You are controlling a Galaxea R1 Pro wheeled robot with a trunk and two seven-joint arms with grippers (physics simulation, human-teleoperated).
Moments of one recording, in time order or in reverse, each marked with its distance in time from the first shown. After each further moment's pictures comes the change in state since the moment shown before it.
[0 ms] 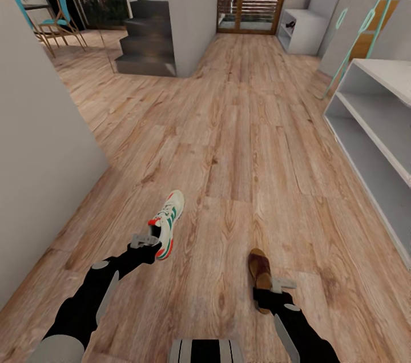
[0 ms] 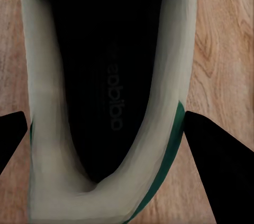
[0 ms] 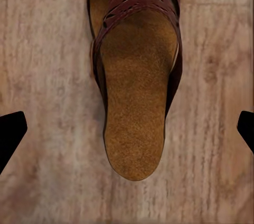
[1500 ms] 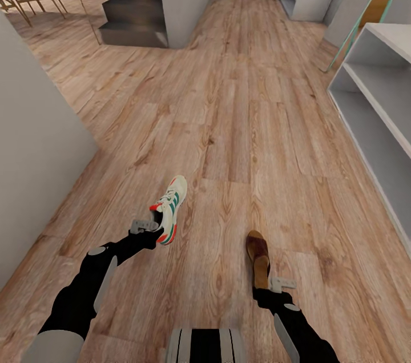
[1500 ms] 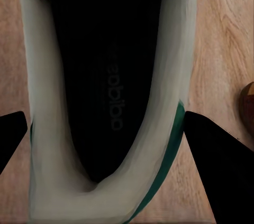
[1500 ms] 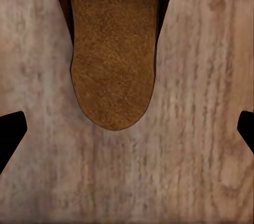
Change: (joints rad) left arm -0.012 -0.003 -0.002 -0.170 0.033 0.112 -0.047; right arm 0.000 0.004 -0.004 -0.002 -0.005 -0.001 -0.002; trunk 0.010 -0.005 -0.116
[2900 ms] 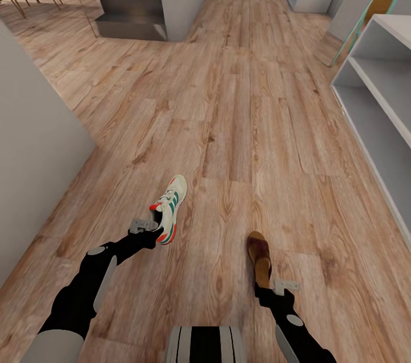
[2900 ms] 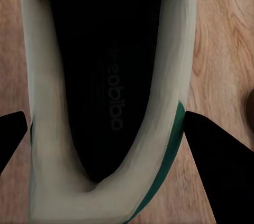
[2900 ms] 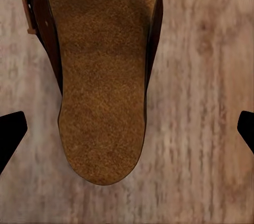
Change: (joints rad) left arm -0.001 0.001 0.004 0.000 0.001 -0.002 -0.002; right arm 0.002 -0.006 0.004 0.097 0.003 -0.280 0.000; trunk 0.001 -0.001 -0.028
